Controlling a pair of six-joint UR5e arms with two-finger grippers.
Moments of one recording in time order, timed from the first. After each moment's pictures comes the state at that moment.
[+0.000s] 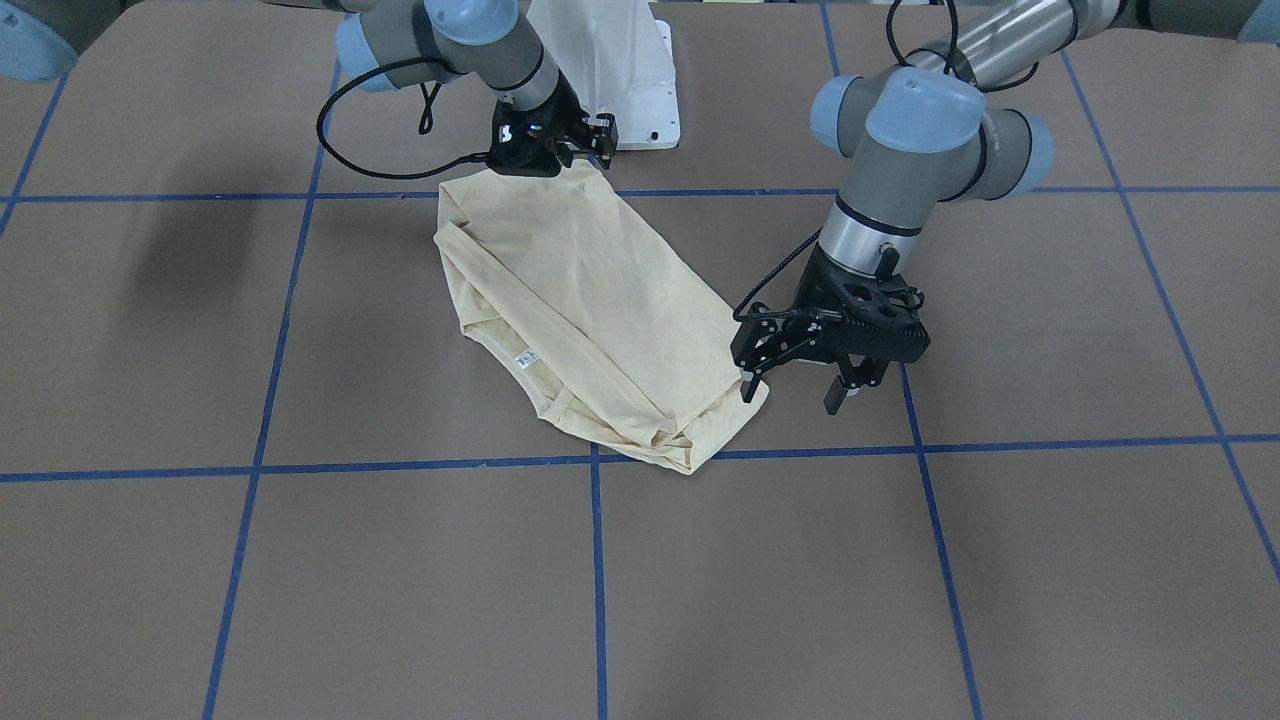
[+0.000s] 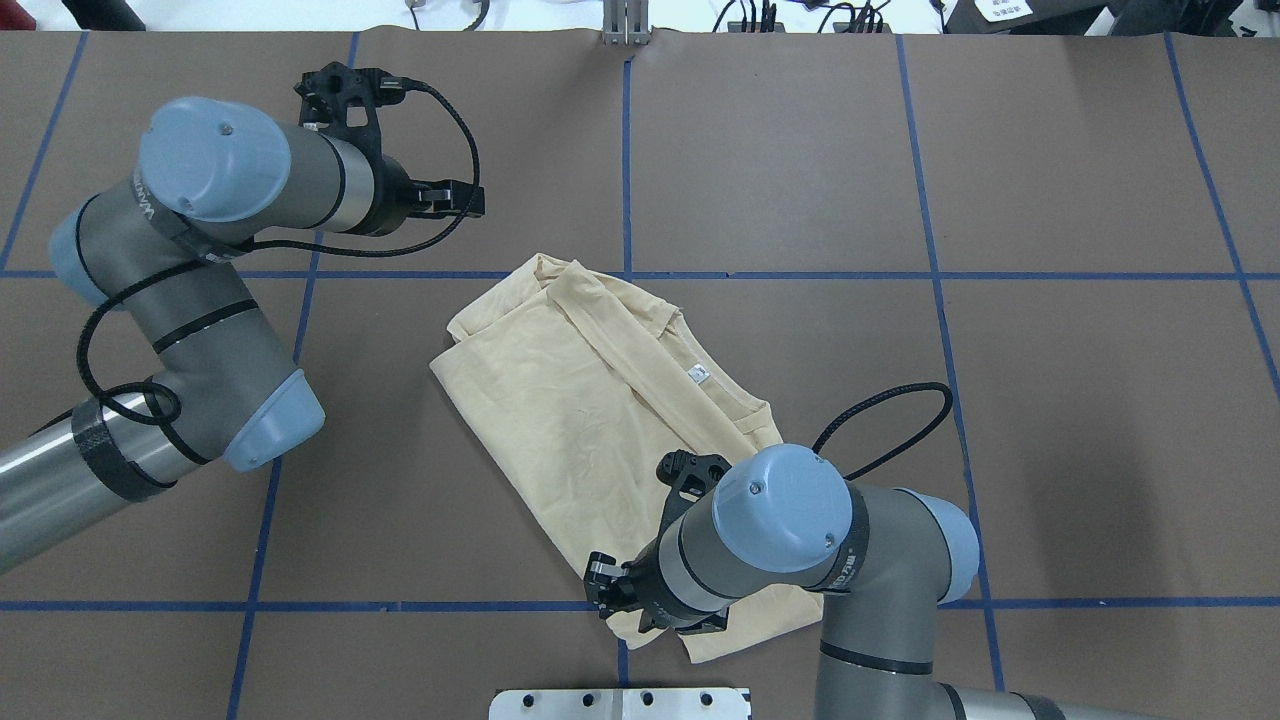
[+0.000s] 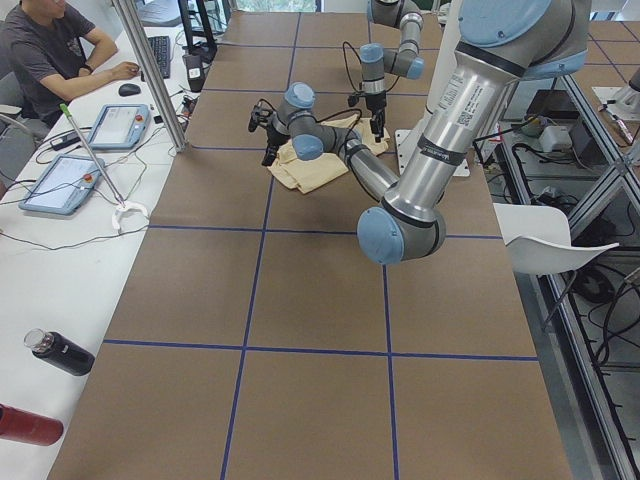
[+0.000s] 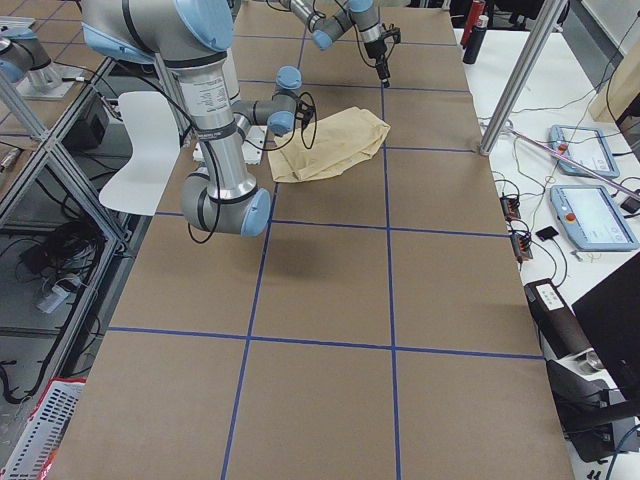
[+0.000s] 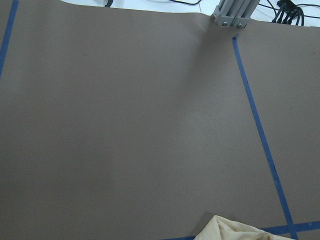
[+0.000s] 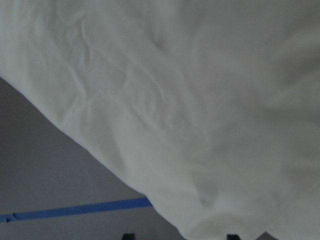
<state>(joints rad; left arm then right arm) -0.74 -2.09 -1.67 -2.06 -1.76 -1.10 0.25 -1.06 1.82 -1.22 1.93 1.78</state>
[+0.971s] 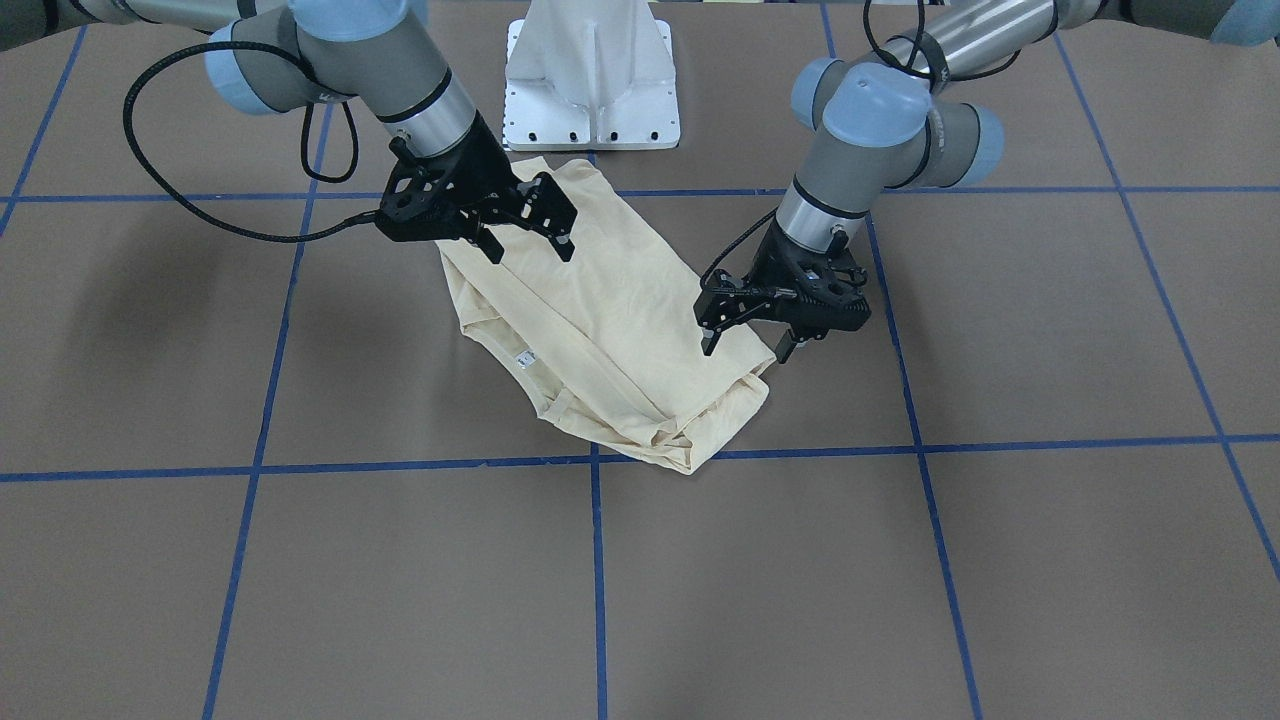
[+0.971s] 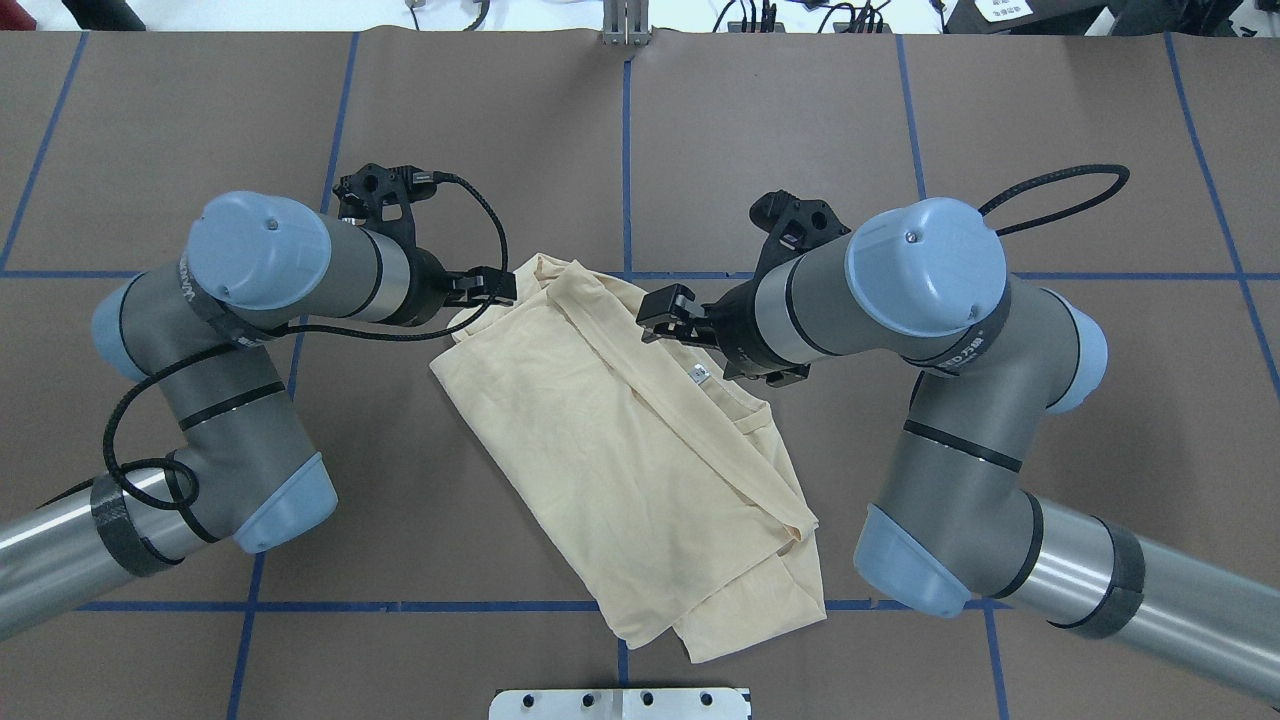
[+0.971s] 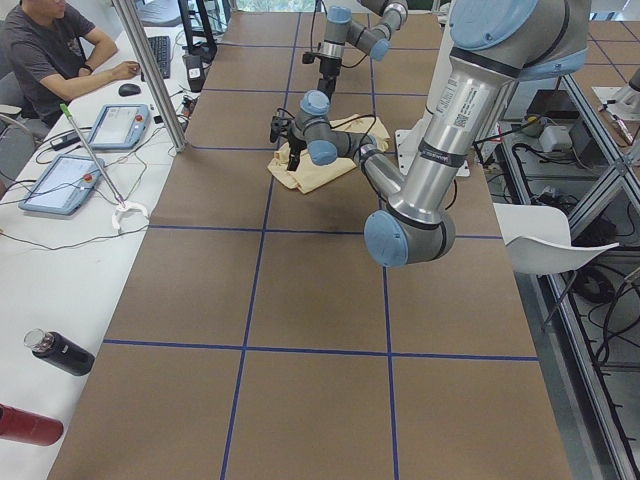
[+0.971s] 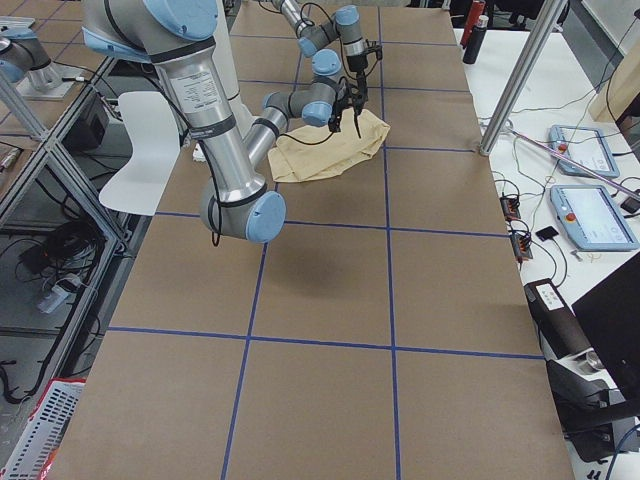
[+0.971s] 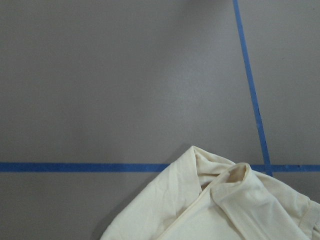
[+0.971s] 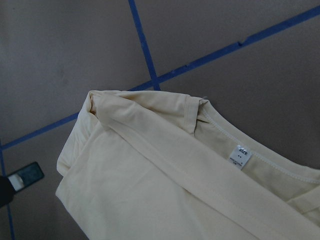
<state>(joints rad) -0.62 -2.04 -1.69 -2.07 -1.80 -1.28 0.56 -1.06 1.87 -1.22 1.88 1.62</state>
